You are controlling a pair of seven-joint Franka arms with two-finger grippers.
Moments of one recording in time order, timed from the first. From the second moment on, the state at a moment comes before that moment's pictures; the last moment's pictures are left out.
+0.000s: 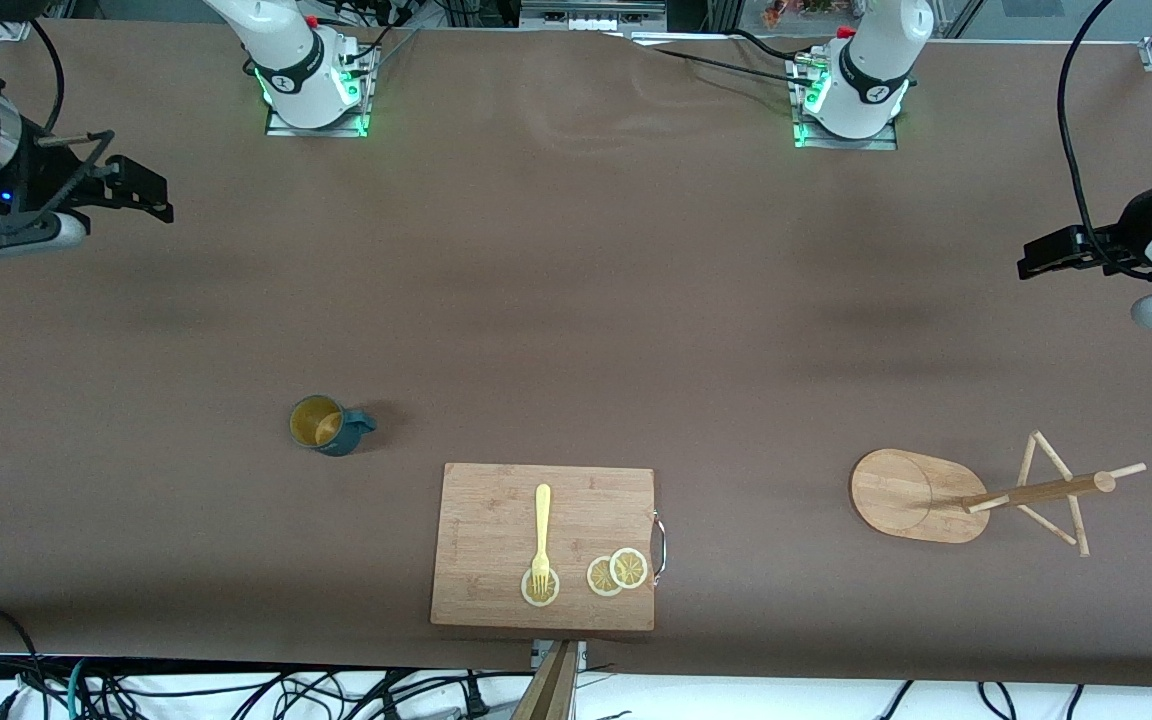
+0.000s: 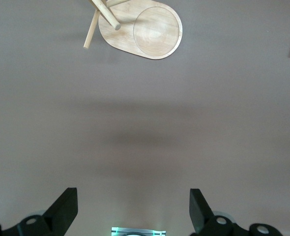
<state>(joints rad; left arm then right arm) 0.08 0.15 -0.06 -1.45 -0.01 1.42 -0.07 -0.03 -0.01 0.09 -1.69 0.03 1.55 -0.10</state>
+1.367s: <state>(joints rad) 0.08 0.15 -0.06 -1.45 -0.01 1.42 -0.07 0.06 0.59 0.08 -1.62 -0.01 2.12 -0.04</state>
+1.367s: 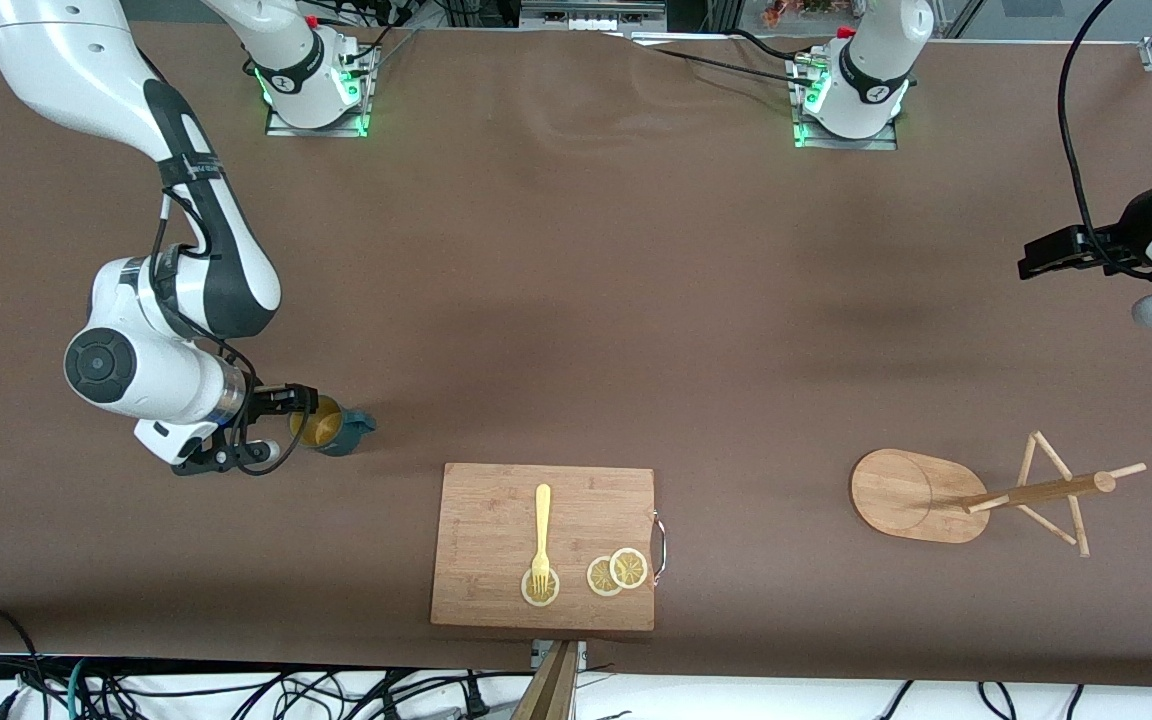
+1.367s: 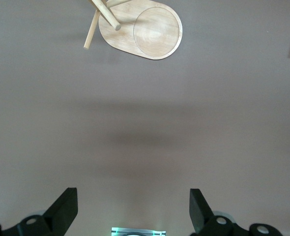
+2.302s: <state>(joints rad) 0.08 0.15 -0.06 -1.45 -0.01 1.42 -0.07 0.07 0.66 0.08 -1.61 -0.01 2.18 -0.04</state>
